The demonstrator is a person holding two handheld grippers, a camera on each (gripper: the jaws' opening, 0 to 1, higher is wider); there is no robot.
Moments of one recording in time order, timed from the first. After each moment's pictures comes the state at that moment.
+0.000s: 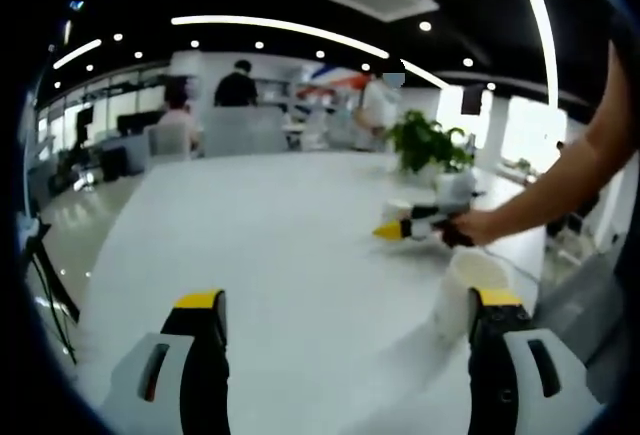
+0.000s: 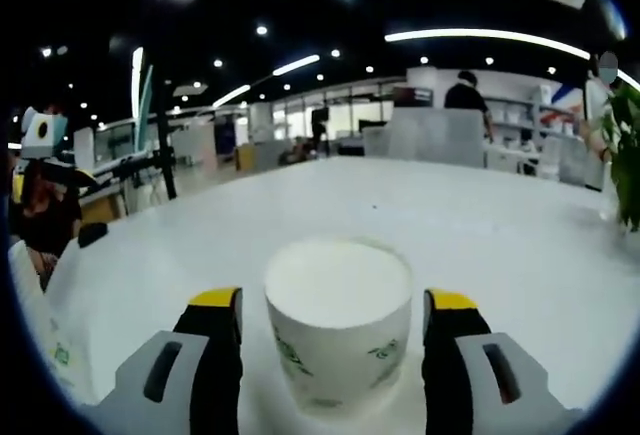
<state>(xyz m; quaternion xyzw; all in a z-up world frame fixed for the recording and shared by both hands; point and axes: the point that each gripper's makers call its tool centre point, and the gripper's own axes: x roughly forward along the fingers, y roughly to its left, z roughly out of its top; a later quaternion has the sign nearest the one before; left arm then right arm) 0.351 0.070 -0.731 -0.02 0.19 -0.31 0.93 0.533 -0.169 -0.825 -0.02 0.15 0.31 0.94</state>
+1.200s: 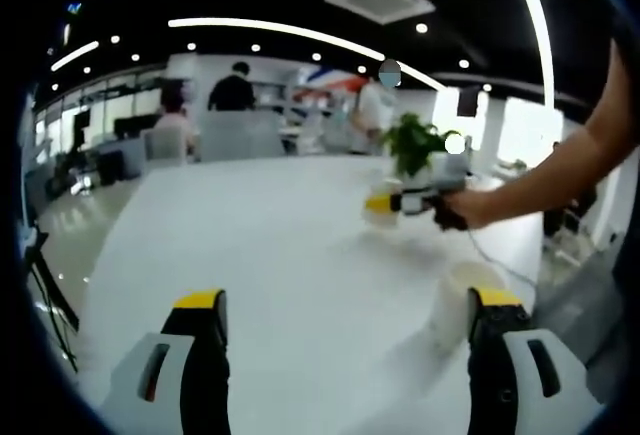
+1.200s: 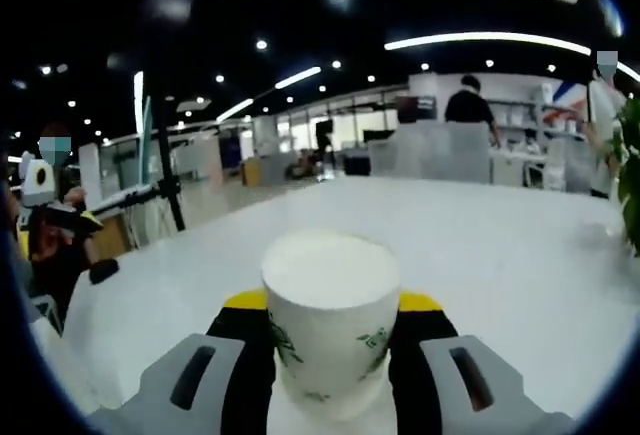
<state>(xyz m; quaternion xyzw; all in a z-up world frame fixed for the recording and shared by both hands) 0.352 0.065 -0.716 -0.02 0.17 -0.32 0.93 0.554 -0.152 -0.755 -0.01 0.13 0.33 0.93</state>
